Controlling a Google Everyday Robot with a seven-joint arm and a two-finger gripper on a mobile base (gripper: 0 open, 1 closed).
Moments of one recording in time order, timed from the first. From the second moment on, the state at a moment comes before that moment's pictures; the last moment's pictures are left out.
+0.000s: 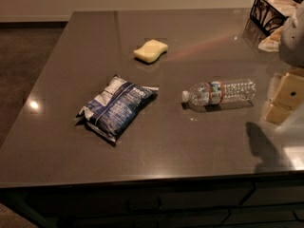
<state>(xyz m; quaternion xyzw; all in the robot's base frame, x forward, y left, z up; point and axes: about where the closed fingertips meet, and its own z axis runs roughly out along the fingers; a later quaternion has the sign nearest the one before) 0.438 -0.217 0.977 -0.60 0.78 -0.03 0.16</state>
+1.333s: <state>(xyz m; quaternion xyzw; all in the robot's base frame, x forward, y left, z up) 0.522 -0.219 0.915 -0.65 0.74 -0.02 0.14</state>
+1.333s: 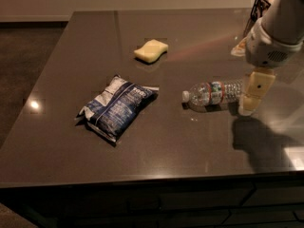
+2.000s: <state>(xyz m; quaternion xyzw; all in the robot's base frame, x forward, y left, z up) 0.553 -0.226 0.866 -0.69 0.72 0.00 0.10</state>
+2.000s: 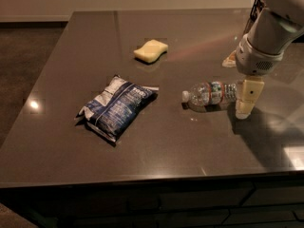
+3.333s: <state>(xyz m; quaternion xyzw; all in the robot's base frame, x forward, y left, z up) 0.559 -0.195 0.856 -0.71 0.70 0.03 0.10</state>
